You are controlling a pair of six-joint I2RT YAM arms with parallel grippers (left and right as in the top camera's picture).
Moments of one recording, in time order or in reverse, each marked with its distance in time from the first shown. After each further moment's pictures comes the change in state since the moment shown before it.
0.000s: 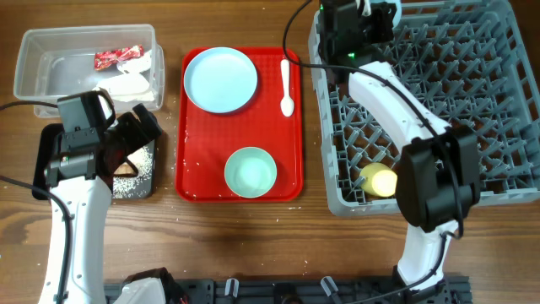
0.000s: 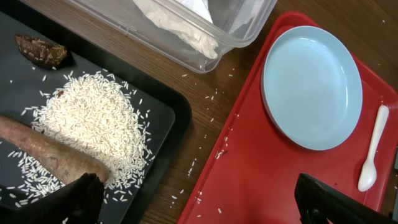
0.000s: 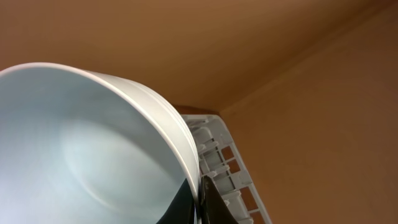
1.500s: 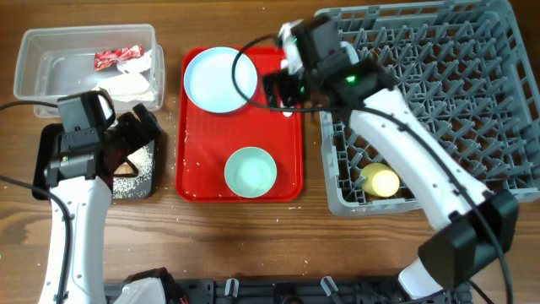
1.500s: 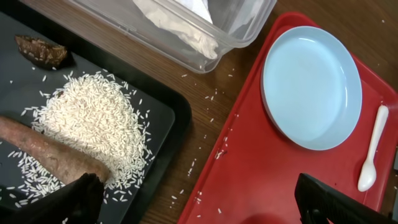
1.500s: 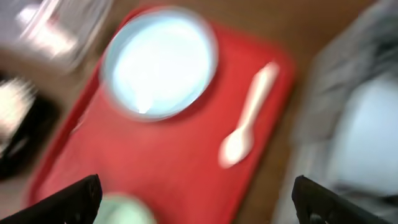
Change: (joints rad) left arm 0.000 0.000 0.000 0.000 0.000 0.000; right arm 0.199 -0.301 -0.010 -0.747 -1.206 0.552
